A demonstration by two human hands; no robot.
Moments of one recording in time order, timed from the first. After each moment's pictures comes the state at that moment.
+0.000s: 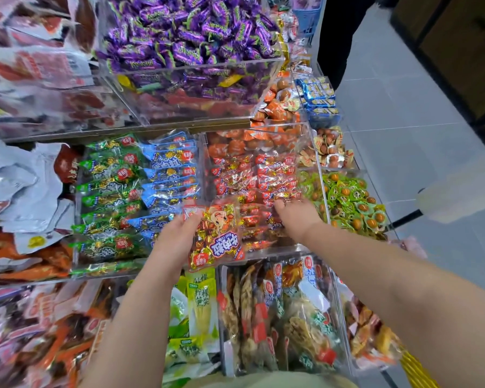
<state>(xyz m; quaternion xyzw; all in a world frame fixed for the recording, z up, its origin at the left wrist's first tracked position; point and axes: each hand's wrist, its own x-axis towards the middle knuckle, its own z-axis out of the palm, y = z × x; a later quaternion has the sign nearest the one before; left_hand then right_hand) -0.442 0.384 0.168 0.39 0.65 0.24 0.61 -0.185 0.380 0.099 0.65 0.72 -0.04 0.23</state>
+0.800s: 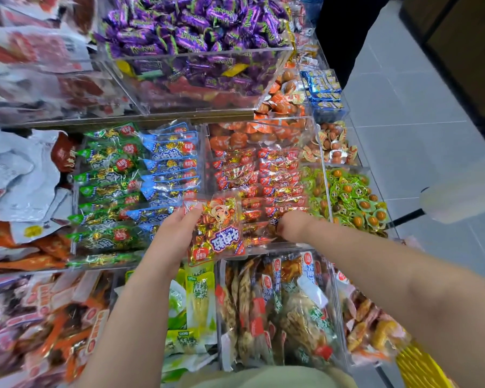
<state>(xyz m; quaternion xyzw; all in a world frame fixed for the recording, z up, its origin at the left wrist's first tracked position) -0.444 0.381 0.172 0.39 0.62 0.25 0.63 -0.190 0.384 0.088 0.65 0.66 -0.29 0.25</state>
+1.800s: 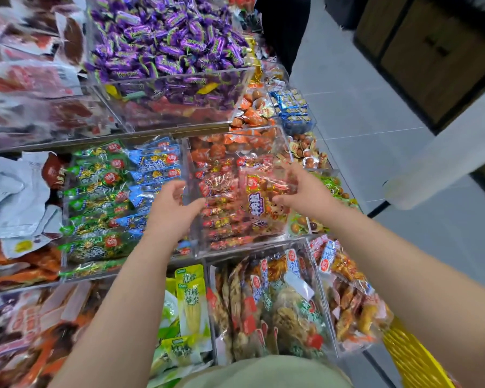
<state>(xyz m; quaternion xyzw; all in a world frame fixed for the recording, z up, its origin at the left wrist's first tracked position) -0.423 0.392 0.202 0.61 0.63 0.26 0.41 -0.165 0.336 0.201 0.75 0.54 -0.28 -0.26</state>
